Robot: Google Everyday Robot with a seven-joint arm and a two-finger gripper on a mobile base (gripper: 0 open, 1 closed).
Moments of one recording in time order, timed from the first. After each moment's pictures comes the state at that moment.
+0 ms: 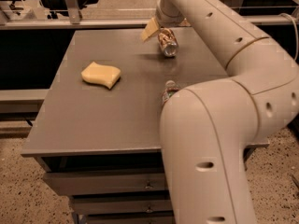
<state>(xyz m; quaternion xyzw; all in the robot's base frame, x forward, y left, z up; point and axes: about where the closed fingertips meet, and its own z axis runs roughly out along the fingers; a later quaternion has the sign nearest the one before) 0.844 -0.091 0.888 -0.18 0.94 -0.02 0.30</state>
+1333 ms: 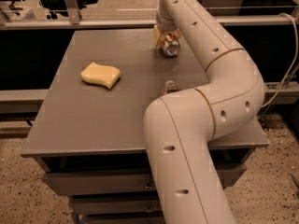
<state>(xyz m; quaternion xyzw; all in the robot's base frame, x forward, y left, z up) 0.857 -0.104 0.859 -0.17 0.95 -0.05 0.25</state>
